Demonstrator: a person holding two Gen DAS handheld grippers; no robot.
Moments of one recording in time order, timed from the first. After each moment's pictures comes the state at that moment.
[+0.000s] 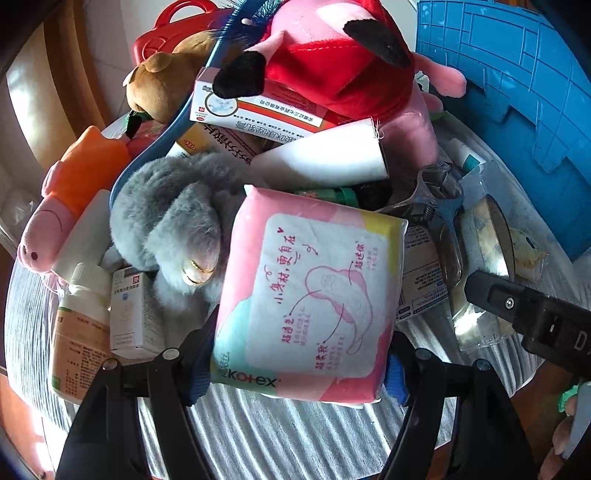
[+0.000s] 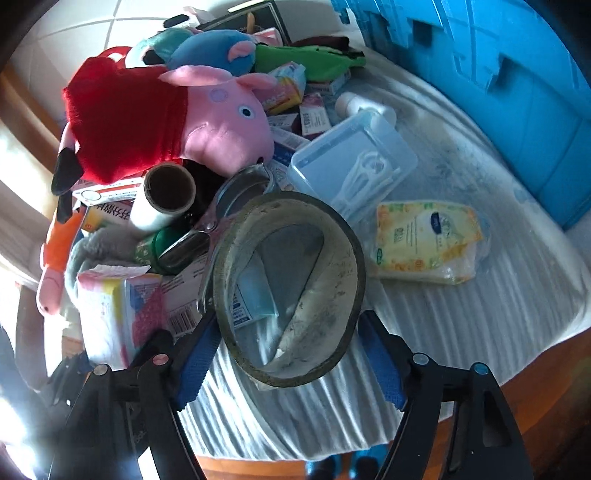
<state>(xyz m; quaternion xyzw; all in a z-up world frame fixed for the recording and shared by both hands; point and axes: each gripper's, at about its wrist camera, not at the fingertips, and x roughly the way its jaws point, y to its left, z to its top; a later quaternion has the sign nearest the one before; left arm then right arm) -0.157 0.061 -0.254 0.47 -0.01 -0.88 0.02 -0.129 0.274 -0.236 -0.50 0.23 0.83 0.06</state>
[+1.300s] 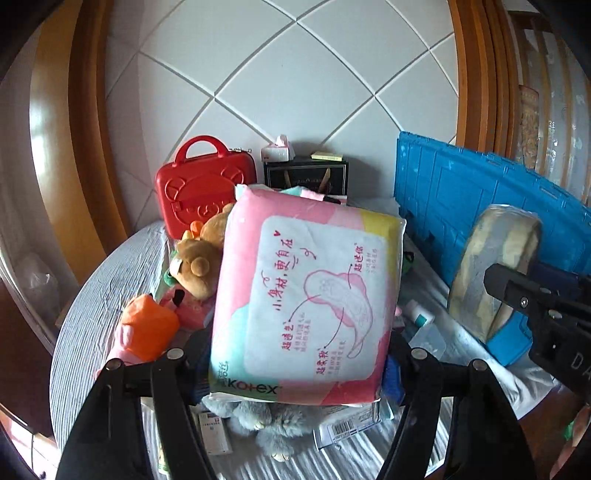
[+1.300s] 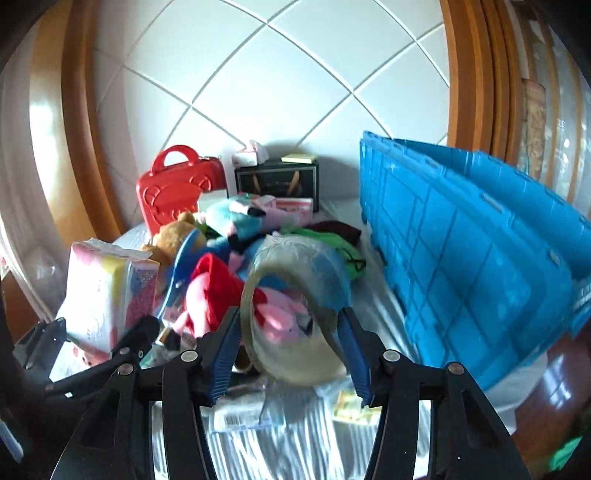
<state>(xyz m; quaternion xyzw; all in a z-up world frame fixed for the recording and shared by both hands) -0.151 0.071 -0.056 0.28 -0.02 -0.96 0.01 -0.113 0.243 -0.002 -0.31 0.05 0.94 0.10</state>
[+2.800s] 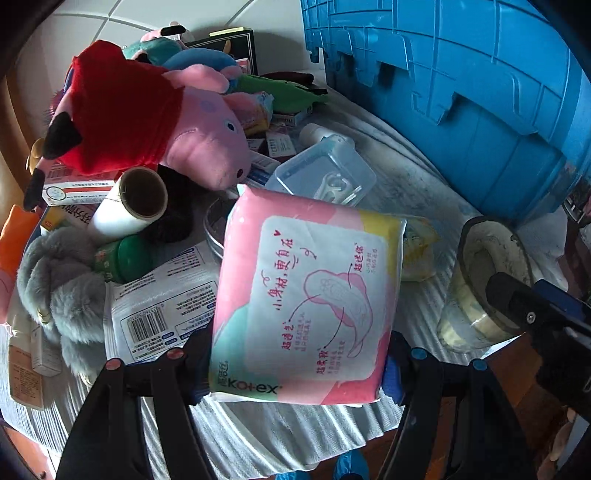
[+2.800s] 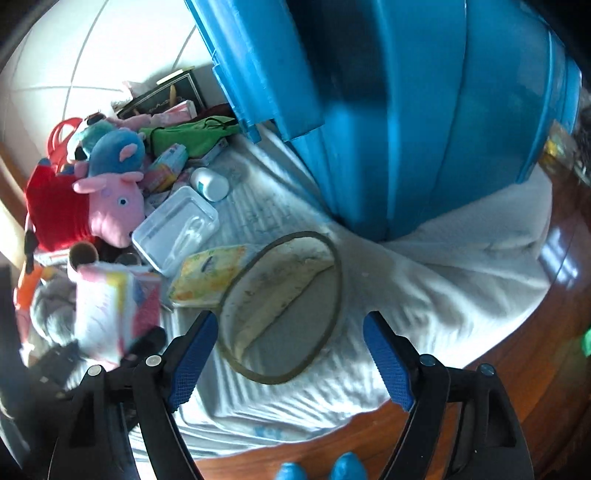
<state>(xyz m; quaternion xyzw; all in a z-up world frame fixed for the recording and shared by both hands) -0.155 0.215 -0.261 0.46 -0.08 -0.88 -0.06 -0.029 0.385 -0.212 -0.40 0.22 0.87 0.19</state>
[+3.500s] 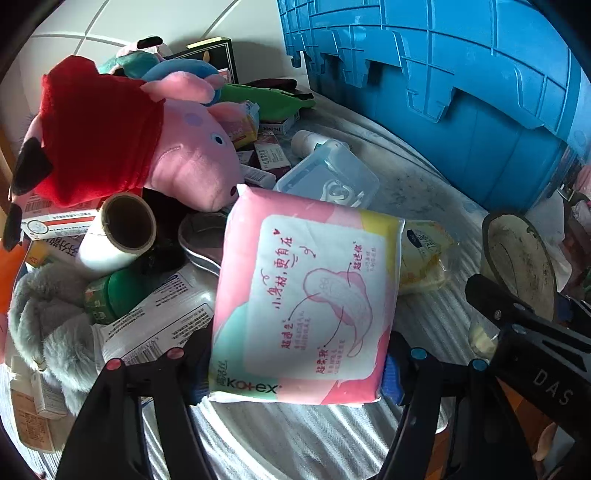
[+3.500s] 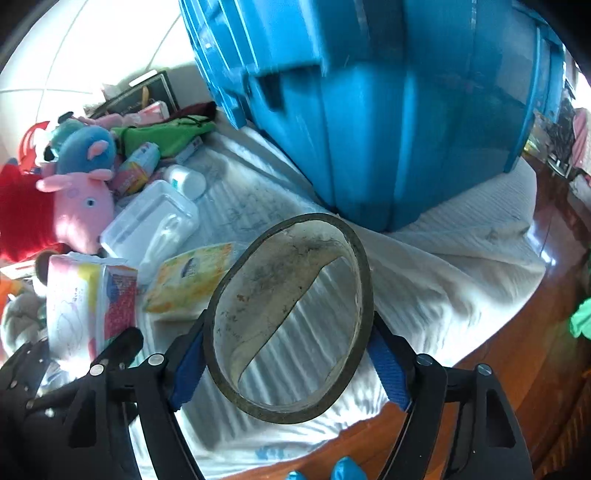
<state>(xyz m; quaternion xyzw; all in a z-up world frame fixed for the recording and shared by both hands) -0.168 0.202 -0.256 0.44 -0.10 -0.89 -0.09 -0.038 0.372 -0.230 -0.39 0.20 0.86 0.25</state>
